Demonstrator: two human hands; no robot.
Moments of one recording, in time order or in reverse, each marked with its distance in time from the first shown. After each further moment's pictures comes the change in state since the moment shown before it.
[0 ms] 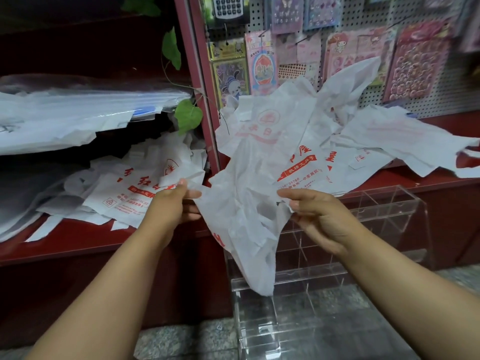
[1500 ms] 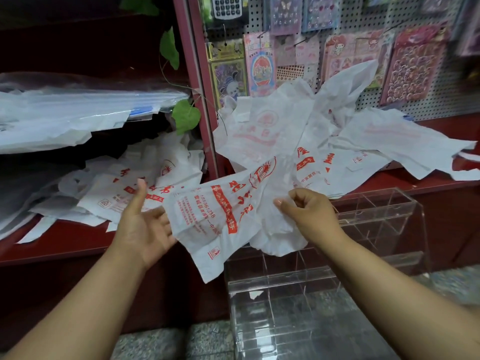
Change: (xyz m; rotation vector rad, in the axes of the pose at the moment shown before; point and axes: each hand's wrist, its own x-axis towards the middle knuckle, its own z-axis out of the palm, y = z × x) left_hand -0.011 -0.018 -0.030 -0.623 -0.134 -0.264; right_hand 0.008 0.010 0.003 -0.859 0.207 -0.345
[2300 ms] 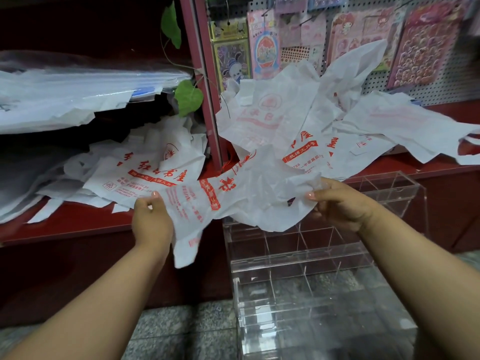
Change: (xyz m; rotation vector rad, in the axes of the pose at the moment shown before) left_hand 0.010 -0.040 -0.010 0.669 0.616 0.456; right_hand 0.013 0.036 -0.047 0.639 -0.551 0.322
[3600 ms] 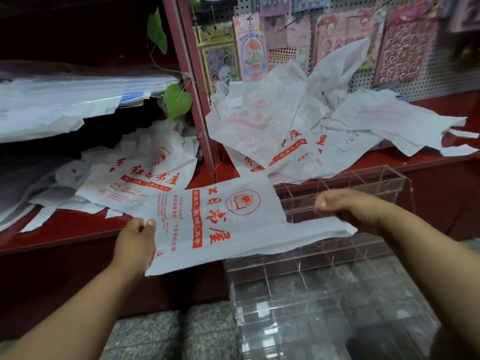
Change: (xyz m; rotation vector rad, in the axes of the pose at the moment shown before) left_hand 0.004 -0.031 -0.029 0.232 -0.239 0.006; right_hand -0.040 -0.005 -0.031 -0.474 0.120 0.217
